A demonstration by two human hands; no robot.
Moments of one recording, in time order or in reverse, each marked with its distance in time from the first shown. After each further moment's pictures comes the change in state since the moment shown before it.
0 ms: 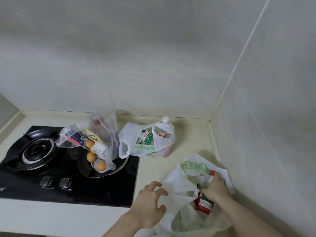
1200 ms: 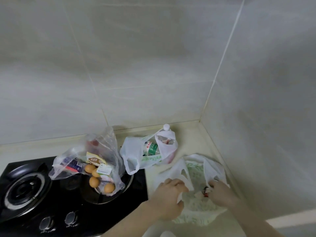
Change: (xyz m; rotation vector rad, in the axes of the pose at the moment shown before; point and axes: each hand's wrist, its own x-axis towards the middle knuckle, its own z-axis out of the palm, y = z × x) left_hand 0.019 -0.026 -0.067 0.148 -0.138 0.427; right_hand -0.076 -0.042 0.018 -0.064 -0.083 -0.028
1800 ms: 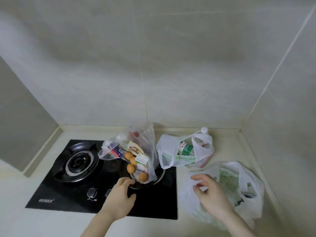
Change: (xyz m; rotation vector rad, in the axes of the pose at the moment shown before) left_hand -0.190 -0.138 -0.009 -0.235 0.444 -0.654; right_hand -0.086 -0.145 0.036 0.448 0.125 -0.549
